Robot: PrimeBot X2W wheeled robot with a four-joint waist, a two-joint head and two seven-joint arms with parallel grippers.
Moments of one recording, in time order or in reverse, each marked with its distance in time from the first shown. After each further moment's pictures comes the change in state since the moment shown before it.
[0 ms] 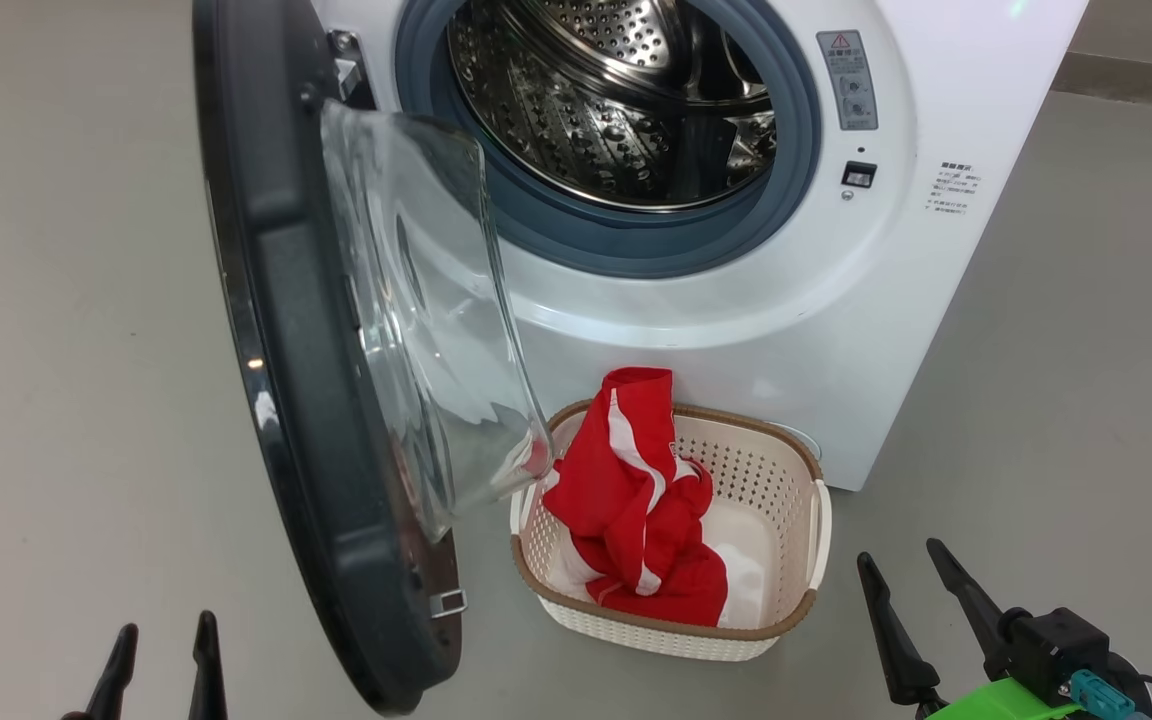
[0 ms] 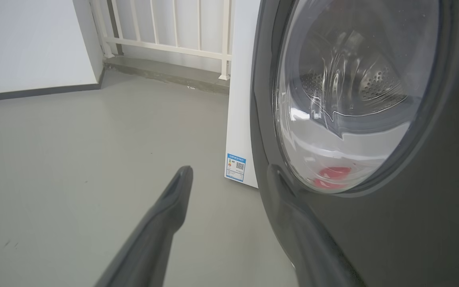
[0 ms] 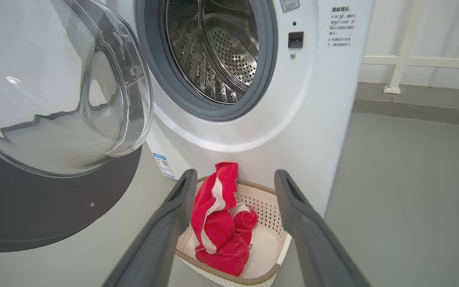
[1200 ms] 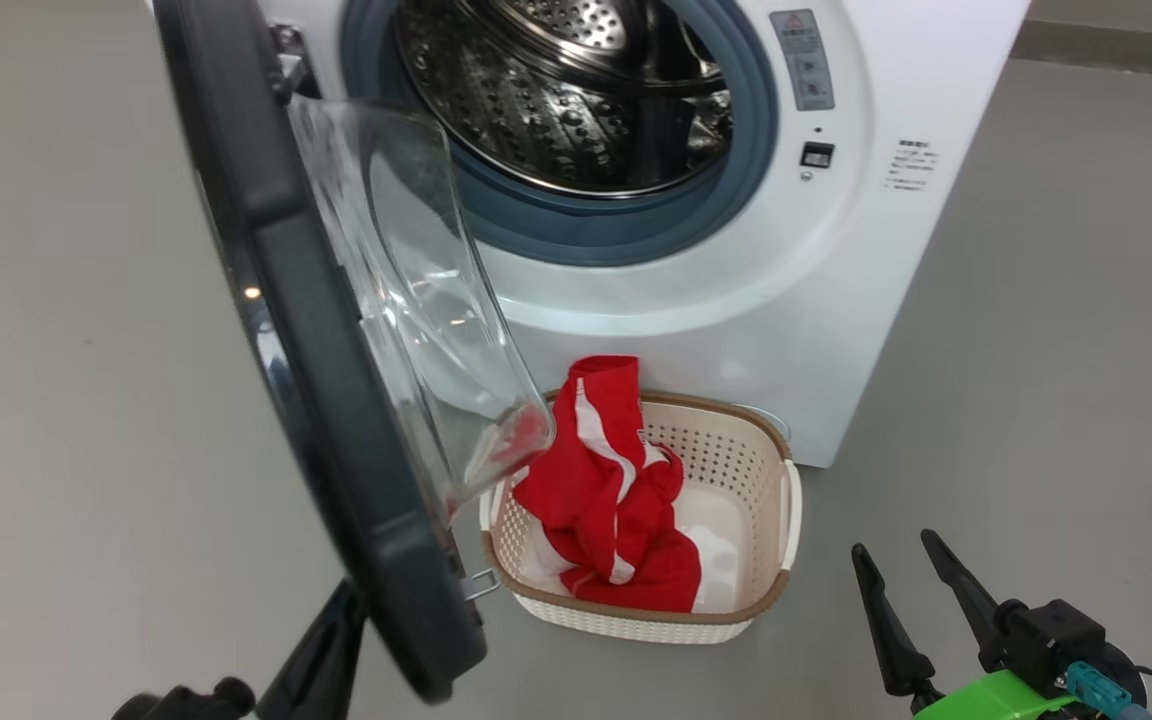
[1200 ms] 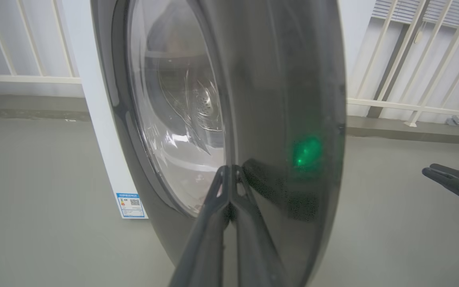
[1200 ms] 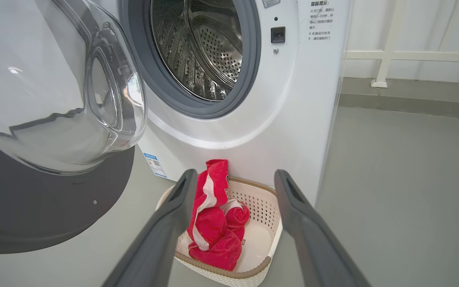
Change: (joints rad) left arm 0.009 0.150 -0.373 -0.234 -0.115 0.001 0.000; right arm -0.008 0.000 0.007 -0.001 0.003 0.000 0.000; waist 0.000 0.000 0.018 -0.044
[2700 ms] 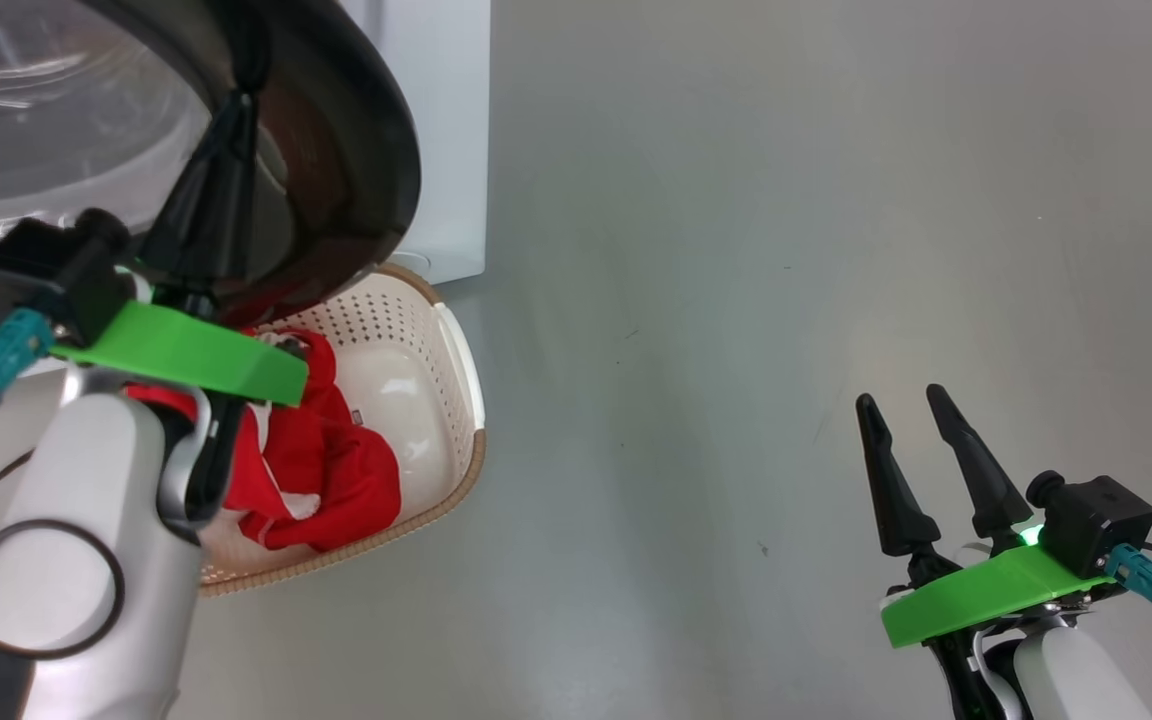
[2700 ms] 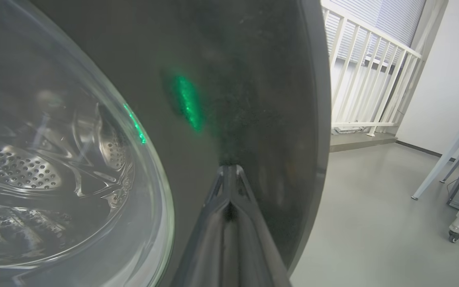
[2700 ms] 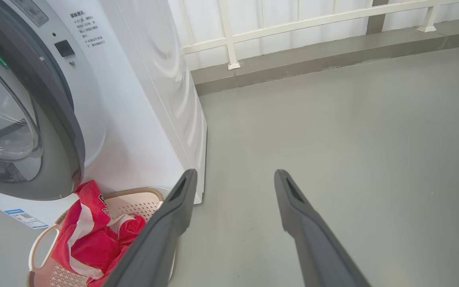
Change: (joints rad) left arm -0.787 -0.006 0.006 0.358 -0.024 -0.001 -0.007; right arm -0.184 0.000 0.009 -0.056 0.157 0.000 0.000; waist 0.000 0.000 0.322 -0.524
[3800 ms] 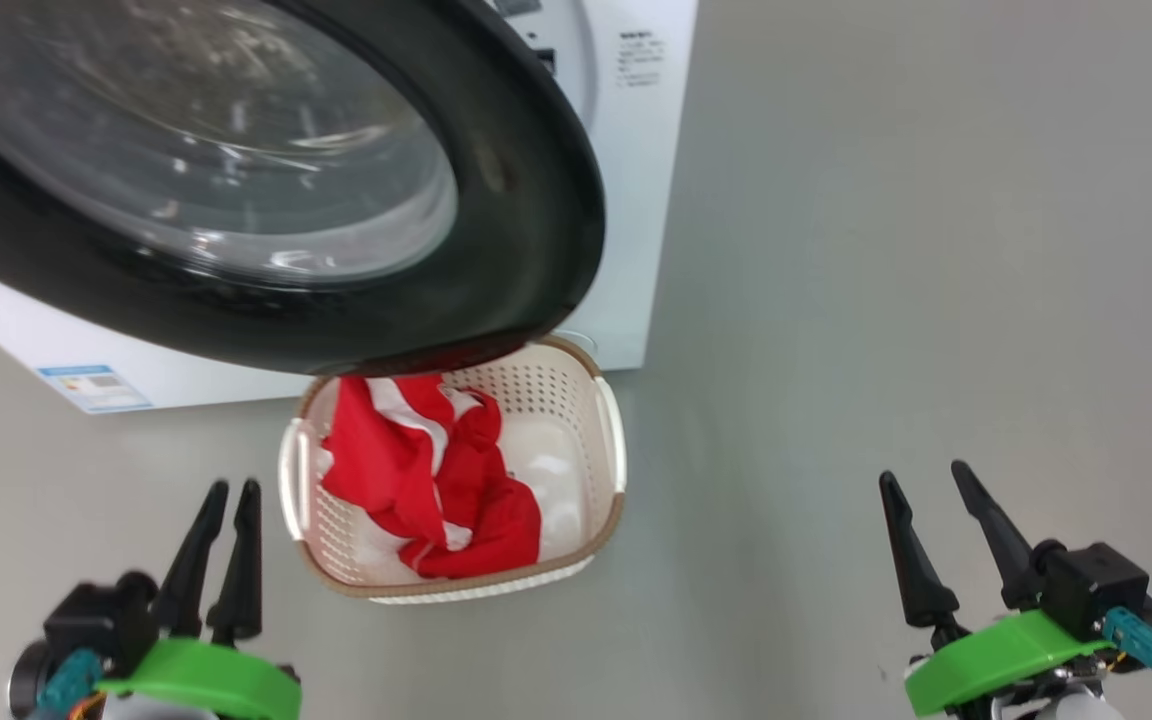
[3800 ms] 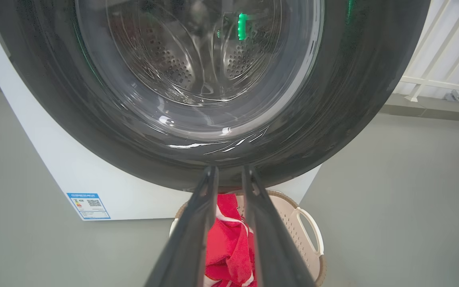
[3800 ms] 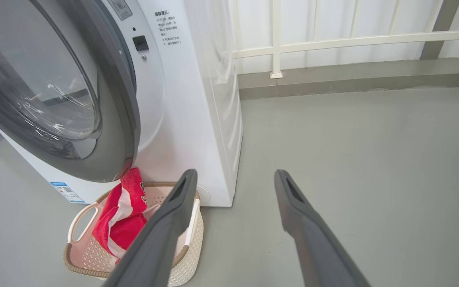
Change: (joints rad) left arm 0.532 -0.083 0.191 -0.048 0.081 0.000 0.000; right arm 0.095 0.000 -0.056 0.031 -0.122 0.000 0.000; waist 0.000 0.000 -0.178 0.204
